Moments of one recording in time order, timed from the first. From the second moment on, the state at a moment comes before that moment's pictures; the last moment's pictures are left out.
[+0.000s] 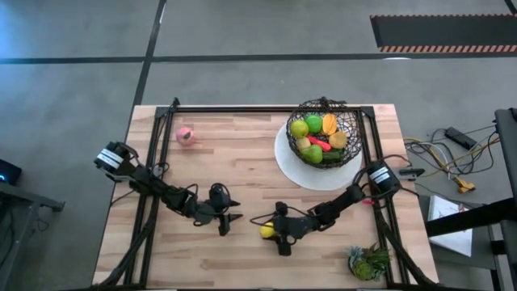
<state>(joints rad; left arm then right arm) -0.48 1.64 0.45 0.63 -0.50 -0.62 0.45 2.12 0.87 0.71 0.29 0.29</state>
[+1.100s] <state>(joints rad) -0.14 1.64 0.45 0.88 -0.54 -0.17 -0.20 1.11 0.65 -0.17 0.54 0.16</state>
